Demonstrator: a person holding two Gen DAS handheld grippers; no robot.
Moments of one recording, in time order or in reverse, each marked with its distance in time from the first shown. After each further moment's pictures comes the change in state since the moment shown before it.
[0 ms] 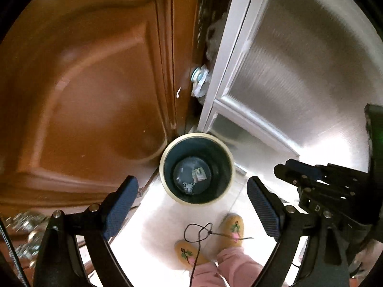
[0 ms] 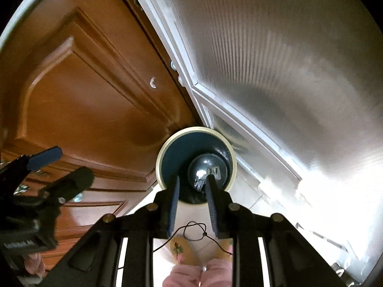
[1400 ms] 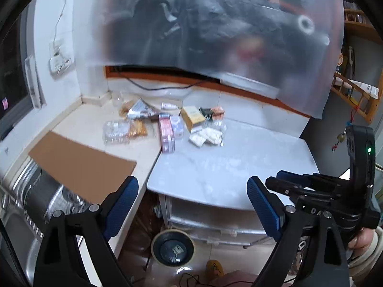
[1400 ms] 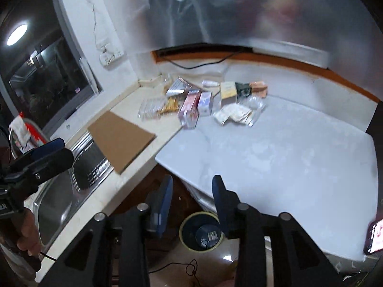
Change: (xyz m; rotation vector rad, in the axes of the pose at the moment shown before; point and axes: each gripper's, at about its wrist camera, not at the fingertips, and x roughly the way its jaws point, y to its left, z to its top) left arm -0.370 -0.082 0.127 0.305 -0.474 -0.215; right arm -0.390 0.035 0.053 0.099 -0.499 -0.055
